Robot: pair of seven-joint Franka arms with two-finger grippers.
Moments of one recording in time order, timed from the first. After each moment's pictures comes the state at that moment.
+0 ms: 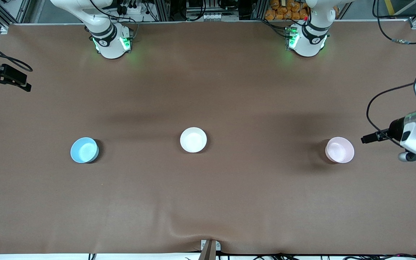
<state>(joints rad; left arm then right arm) 0.24 0.33 -0.11 -1.74 -0.01 1.96 -0.09 0.03 -0.02 -0.08 -1.53 0.02 1.46 -0.05</state>
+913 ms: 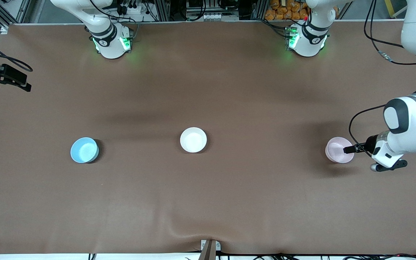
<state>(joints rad) 0.26 0.53 -0.11 -1.82 -0.01 2.20 0.00 0.03 -0.02 -0.08 -1.53 0.02 1.46 -0.05</state>
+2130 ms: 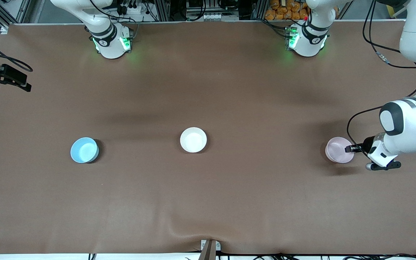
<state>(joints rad) 0.30 0.58 -0.12 -1.83 -0.01 2.25 0.10 0.03 -0.02 -0.08 -1.53 0.02 1.46 -0.05</state>
